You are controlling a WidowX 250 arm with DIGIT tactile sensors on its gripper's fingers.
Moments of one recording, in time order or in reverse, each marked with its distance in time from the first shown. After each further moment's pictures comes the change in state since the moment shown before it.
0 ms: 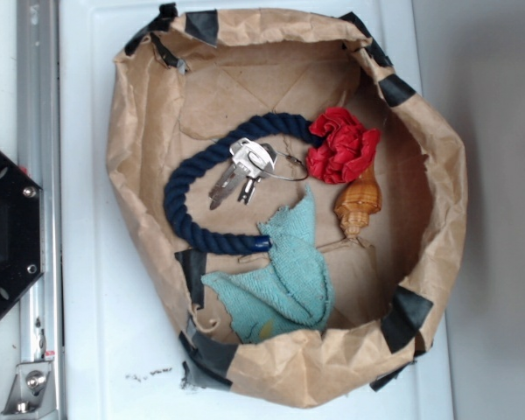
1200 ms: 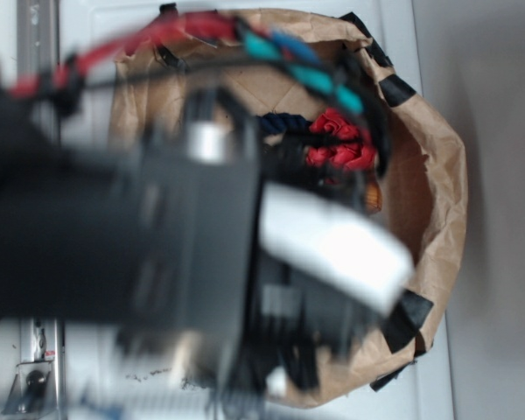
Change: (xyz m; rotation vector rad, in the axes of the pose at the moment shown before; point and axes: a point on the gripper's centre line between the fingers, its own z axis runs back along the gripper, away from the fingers) arm 0.132 -0.007 -0.070 -0.017 -0.103 -0.291
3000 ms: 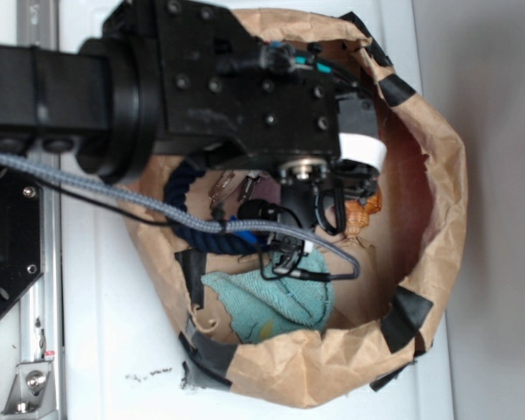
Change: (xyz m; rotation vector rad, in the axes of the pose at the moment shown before) arm -0.007 0.060 -0.114 0.092 0.034 0.044
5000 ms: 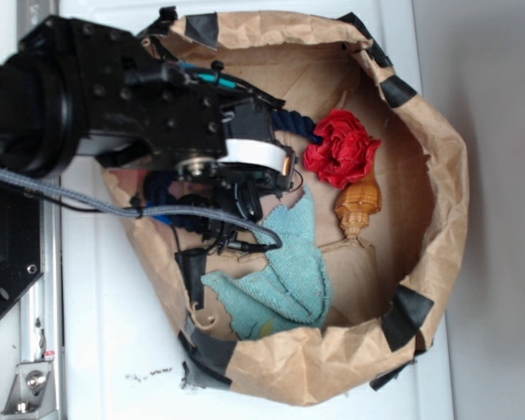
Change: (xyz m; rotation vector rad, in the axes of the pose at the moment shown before) arm -0.050 -0.001 -0.035 -0.005 -0.009 0.007
